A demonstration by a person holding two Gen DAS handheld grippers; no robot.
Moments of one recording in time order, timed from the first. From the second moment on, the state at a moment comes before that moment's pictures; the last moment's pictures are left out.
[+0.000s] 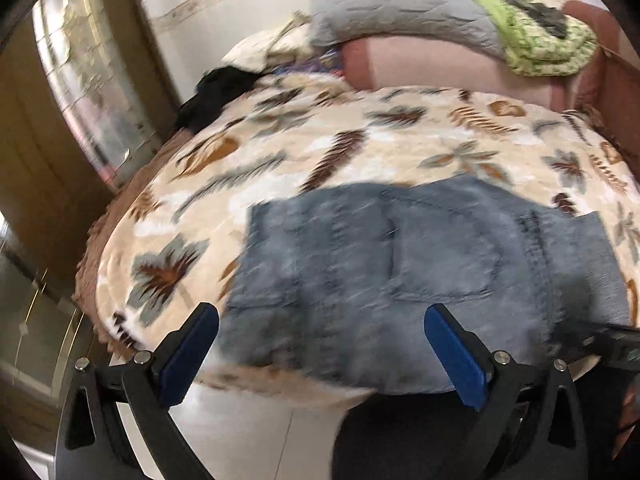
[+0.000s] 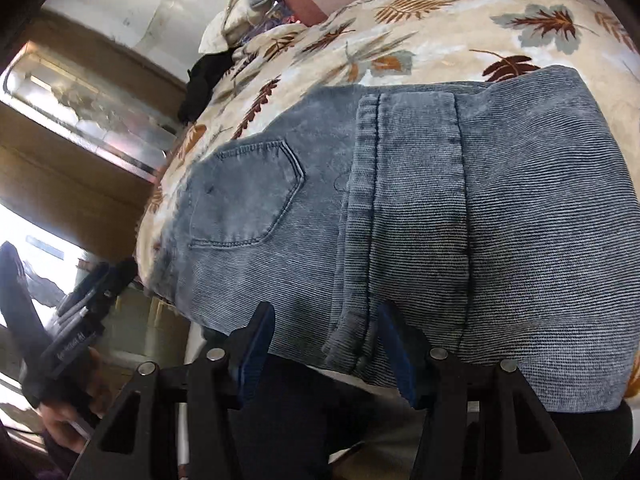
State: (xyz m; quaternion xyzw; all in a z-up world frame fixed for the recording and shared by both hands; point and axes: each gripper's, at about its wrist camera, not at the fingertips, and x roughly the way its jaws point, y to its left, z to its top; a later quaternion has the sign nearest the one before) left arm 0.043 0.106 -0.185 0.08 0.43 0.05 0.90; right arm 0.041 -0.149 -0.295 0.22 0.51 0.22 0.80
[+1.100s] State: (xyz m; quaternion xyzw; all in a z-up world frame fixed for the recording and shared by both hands) left arm 0.066 0.199 -0.230 -0.06 0.50 0.08 0.86; right arm -0.016 -0.211 -0.282 0.23 0.36 0.22 0.88
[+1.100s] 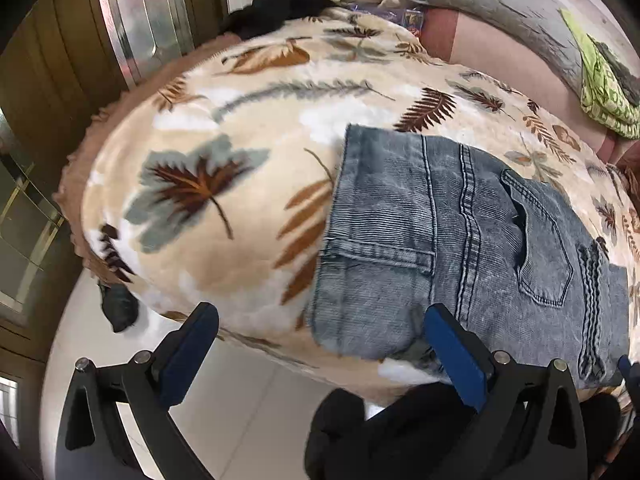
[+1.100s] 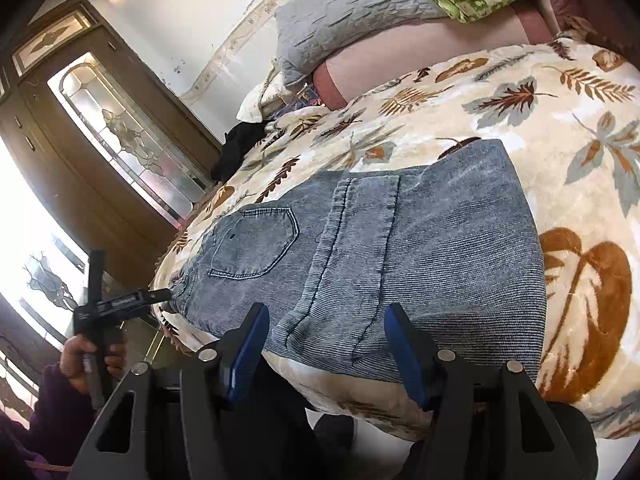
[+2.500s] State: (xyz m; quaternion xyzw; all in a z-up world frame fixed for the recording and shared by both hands) left arm 0.114 0.192 -0.263 -0.13 0.49 -0.02 0.86; right arm 0.025 -0.215 -0.249 0.24 0.36 0.18 0.88
